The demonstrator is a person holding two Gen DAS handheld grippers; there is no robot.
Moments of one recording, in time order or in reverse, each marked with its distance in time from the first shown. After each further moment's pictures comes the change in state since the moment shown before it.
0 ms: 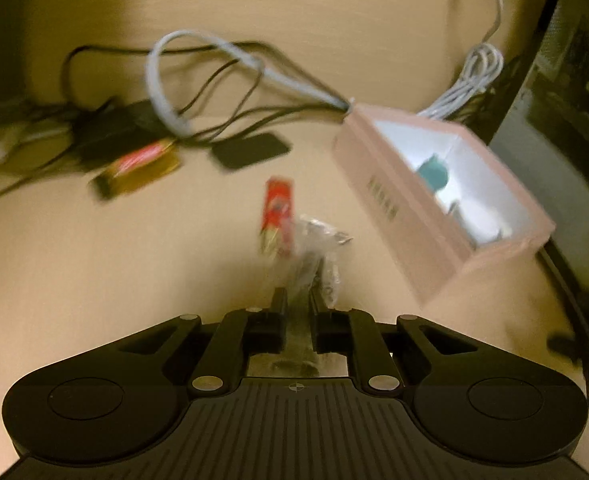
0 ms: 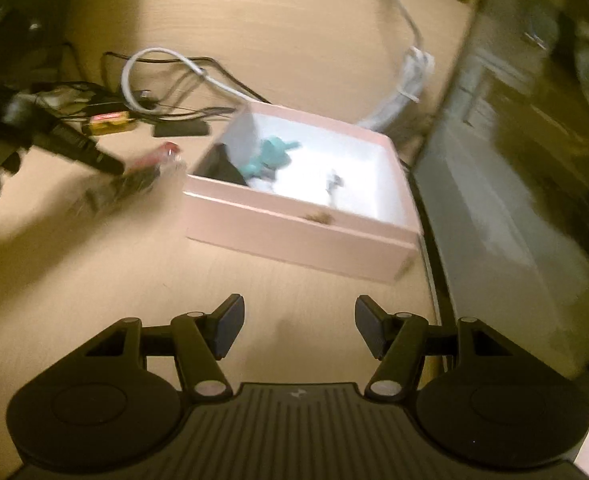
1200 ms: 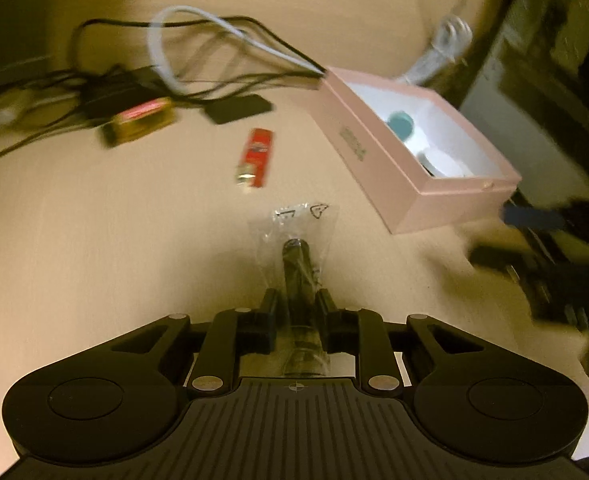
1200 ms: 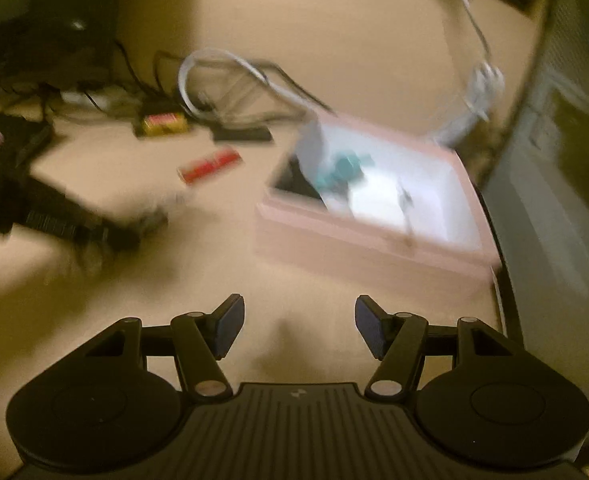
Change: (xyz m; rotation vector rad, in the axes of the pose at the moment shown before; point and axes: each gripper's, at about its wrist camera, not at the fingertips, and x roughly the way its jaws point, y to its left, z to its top) left arm -0.037 -0.004 -0.042 -0.007 0.027 -0.044; right arm 0.010 0.033 0.015 -0.036 -0.031 0.158
